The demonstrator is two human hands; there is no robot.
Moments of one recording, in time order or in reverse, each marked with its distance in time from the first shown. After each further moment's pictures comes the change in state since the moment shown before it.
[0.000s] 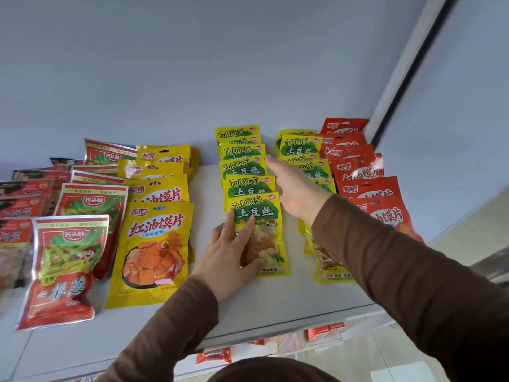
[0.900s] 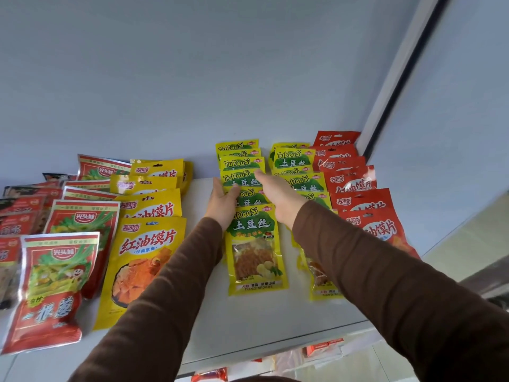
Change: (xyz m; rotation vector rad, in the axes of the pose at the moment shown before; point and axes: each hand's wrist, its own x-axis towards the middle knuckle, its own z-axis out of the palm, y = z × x) left_hand 0.126 0.001 -0.035 -0.956 0.251 -0.299; right_hand 0.012 -0.007 0.009 -0.112 0.069 0.067
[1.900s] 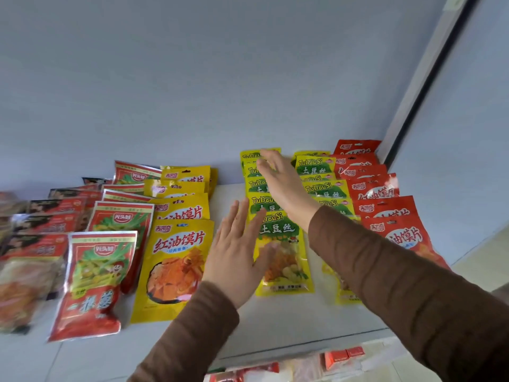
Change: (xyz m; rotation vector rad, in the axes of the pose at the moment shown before) left_hand -0.121 -0.008 -0.038 0.923 0.038 0.591; right_hand -0.037 -0.026 0.028 -0.191 0.048 -0.624
